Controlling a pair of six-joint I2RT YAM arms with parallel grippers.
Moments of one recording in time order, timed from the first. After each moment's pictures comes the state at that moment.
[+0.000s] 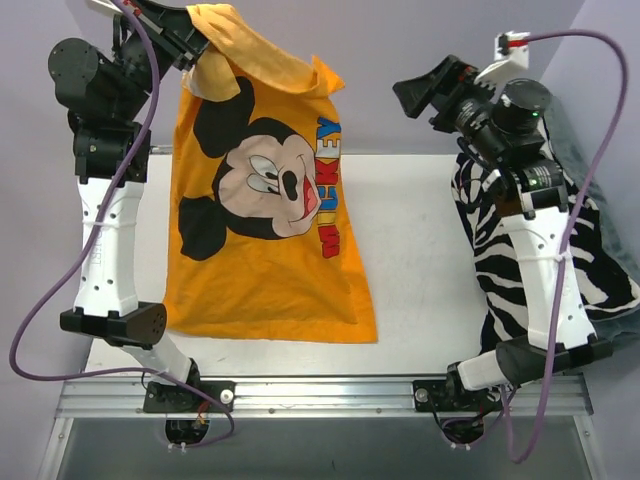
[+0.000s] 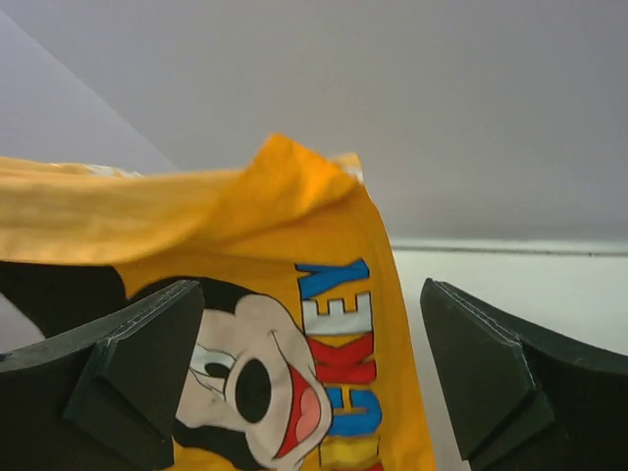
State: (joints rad) left arm -0.13 1.65 2.31 -0.11 0.48 -1.07; right arm 0.24 1.42 1.93 -0.43 -0.17 0.52
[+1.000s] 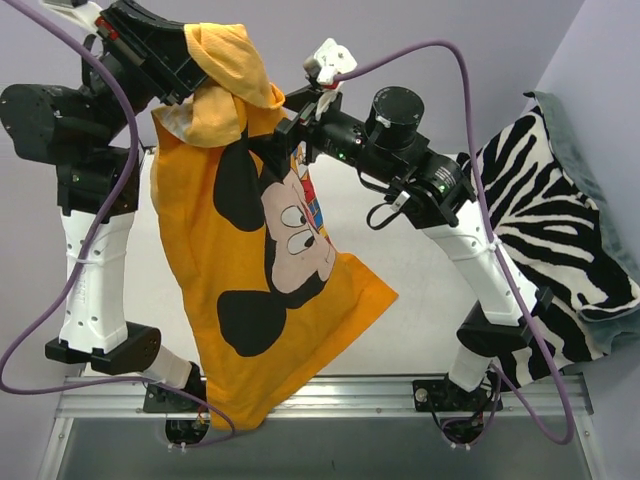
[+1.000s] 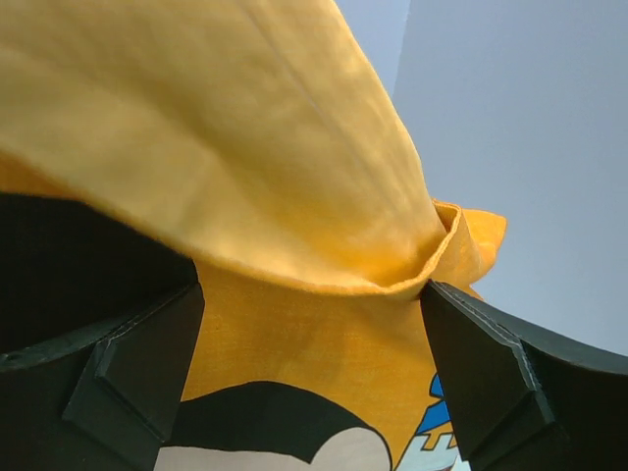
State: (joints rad) left arm -0.23 1.53 2.33 0.15 0.73 -1.20; right arm 0.87 1.72 2.33 -0.49 -0.17 -0.06
